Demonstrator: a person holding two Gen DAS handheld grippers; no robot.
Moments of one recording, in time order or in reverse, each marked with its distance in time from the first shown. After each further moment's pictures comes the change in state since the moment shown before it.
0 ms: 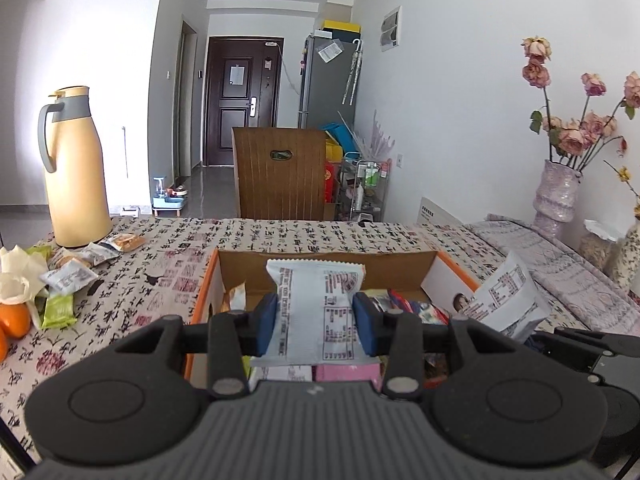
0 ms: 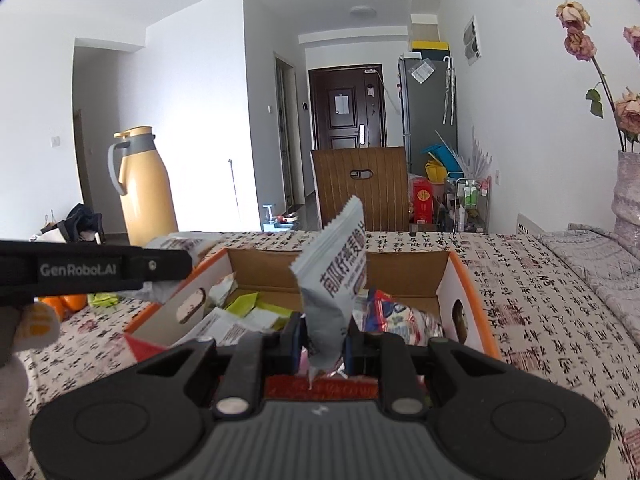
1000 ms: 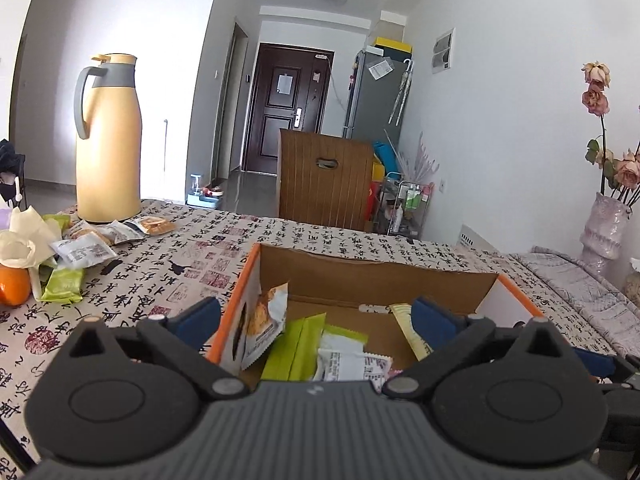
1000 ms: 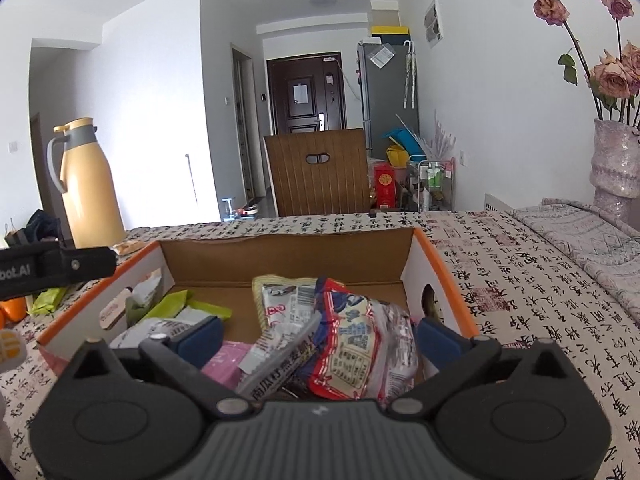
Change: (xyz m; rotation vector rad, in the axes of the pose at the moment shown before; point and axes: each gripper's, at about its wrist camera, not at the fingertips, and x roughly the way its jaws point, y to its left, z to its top) left arm 0.045 0.033 -0.023 -0.121 -0.057 0.097; right arm 0.061 -0.029 -0.014 0.060 0.025 -0.112
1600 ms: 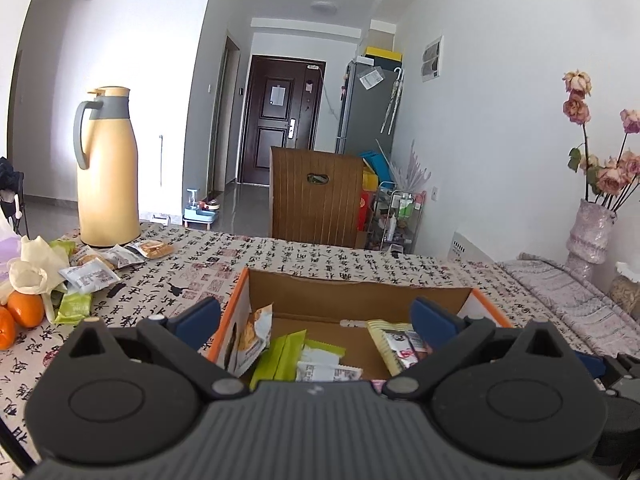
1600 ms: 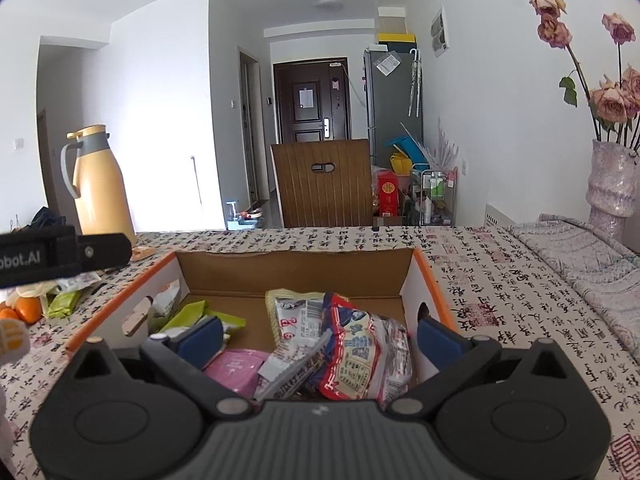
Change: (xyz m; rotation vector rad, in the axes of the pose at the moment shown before) left arm -0.043 -0.022 0.020 0.029 -0.033 -0.009; right arm -0.038 0.007 0.016 -0.028 -0.012 0.004
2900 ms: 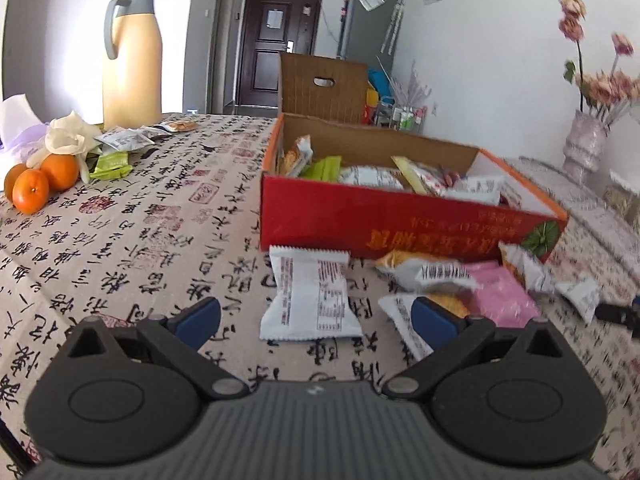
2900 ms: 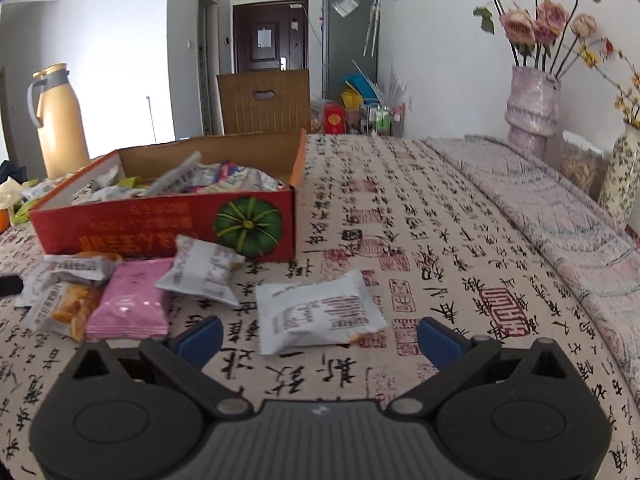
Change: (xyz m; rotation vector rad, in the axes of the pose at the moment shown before) left arm -0.051 0.047 -0.114 0.025 0.256 -0.009; right arm -0.085 -0.084 -0.091 0.016 0.207 -0.134
